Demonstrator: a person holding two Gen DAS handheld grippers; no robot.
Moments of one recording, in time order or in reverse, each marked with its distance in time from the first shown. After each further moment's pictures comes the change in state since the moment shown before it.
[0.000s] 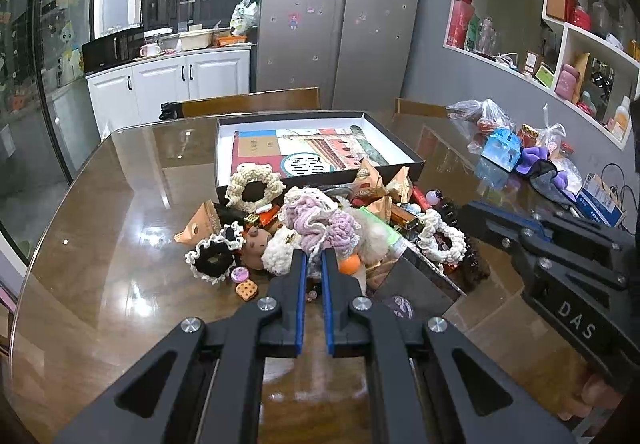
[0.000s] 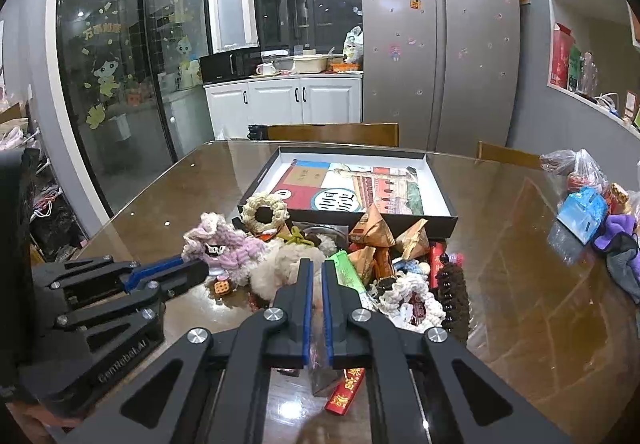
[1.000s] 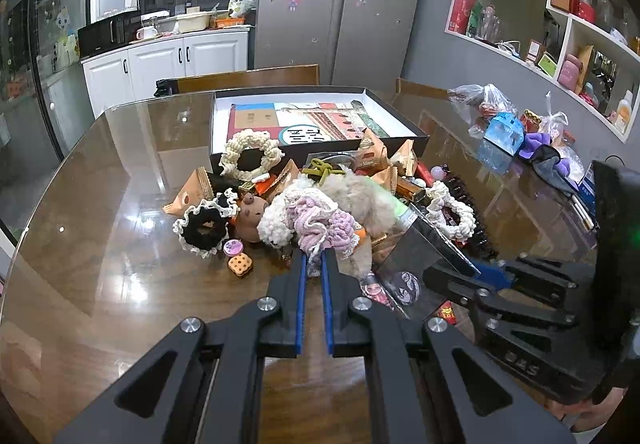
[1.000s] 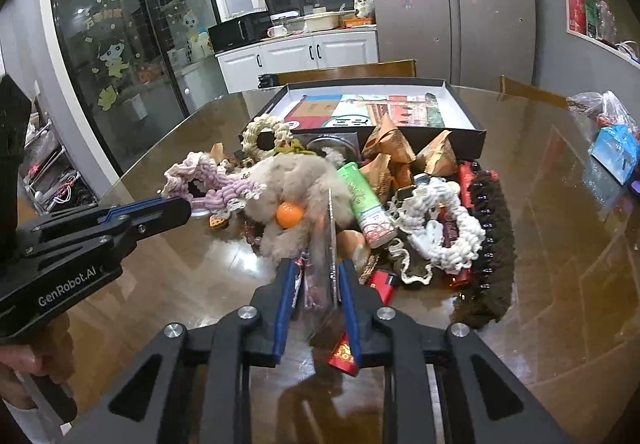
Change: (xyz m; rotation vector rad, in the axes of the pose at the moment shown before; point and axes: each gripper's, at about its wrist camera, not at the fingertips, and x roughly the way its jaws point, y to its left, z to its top) left arm 0.024 0.004 -0.017 -0.009 0.059 -0.019; right arm 0.046 -0.016 -0.055 0.049 0.149 0.107
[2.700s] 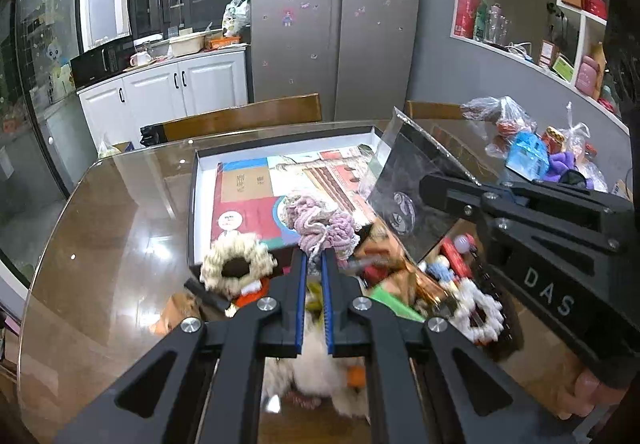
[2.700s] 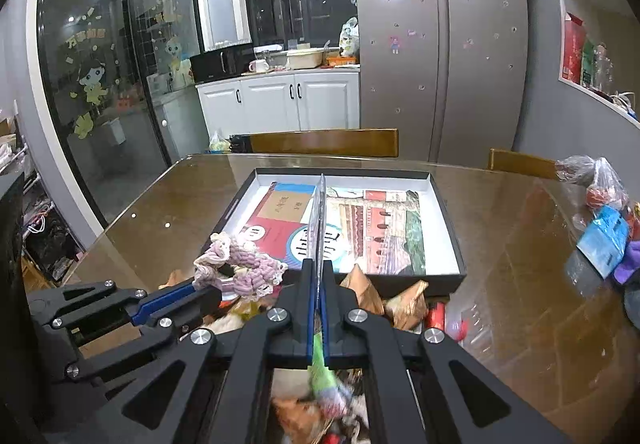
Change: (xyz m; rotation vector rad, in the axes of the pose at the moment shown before) left arm 0.067 -0.014 0.100 0.062 -0.030 0.043; right arm 0.016 -0.013 0.134 -0.020 -0.112 -0.096
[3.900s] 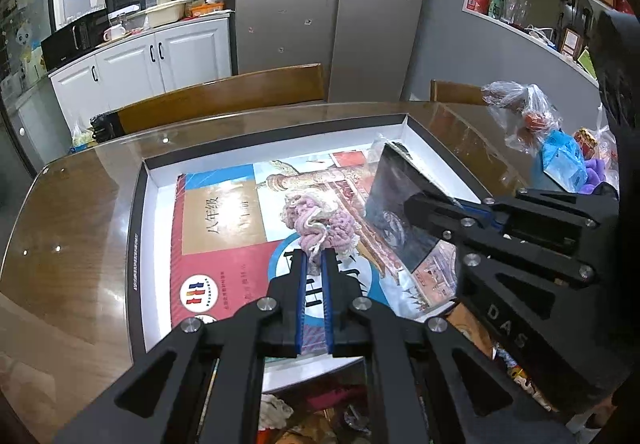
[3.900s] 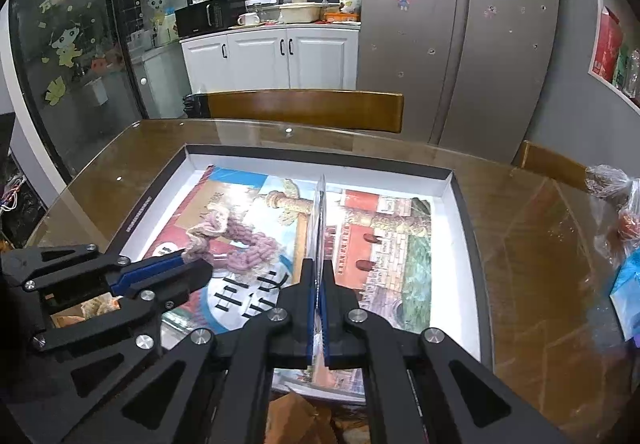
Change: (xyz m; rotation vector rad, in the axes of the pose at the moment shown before) left arm 0.150 0.024 0.061 0.008 0.114 -0.057; right arm 0.161 -0.038 0.040 -0.061 0.158 -0.034
